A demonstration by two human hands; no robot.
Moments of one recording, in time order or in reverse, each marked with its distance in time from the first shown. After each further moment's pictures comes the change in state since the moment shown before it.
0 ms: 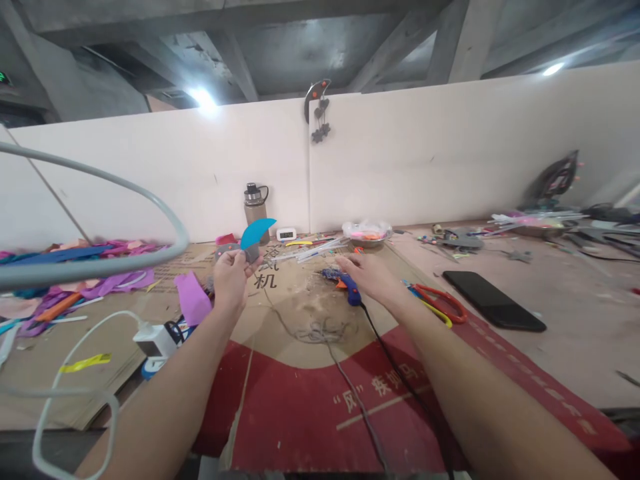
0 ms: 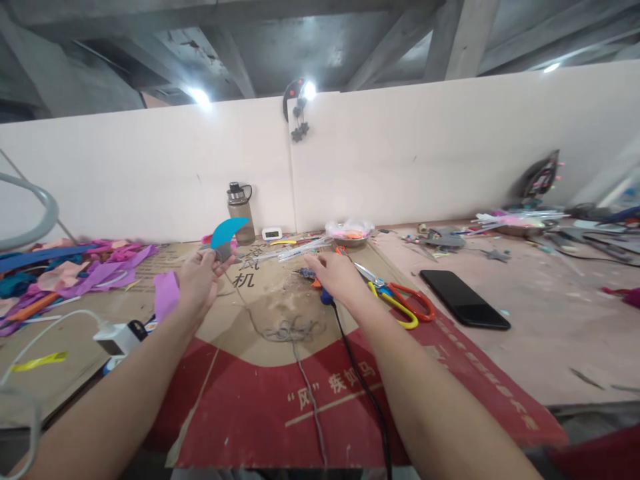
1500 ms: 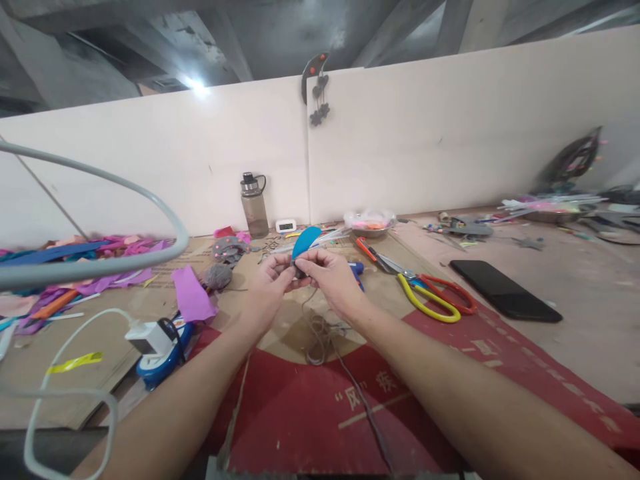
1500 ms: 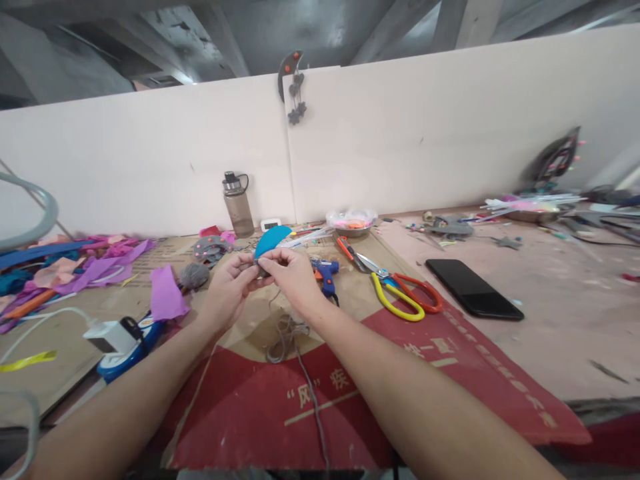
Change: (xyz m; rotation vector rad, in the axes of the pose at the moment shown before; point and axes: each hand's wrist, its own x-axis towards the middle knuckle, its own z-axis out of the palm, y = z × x) left_hand -0.064 -0.004 0.040 0.025 -0.413 -0.198; right_hand -0.012 -0.057 0.057 1.078 -0.032 0.038
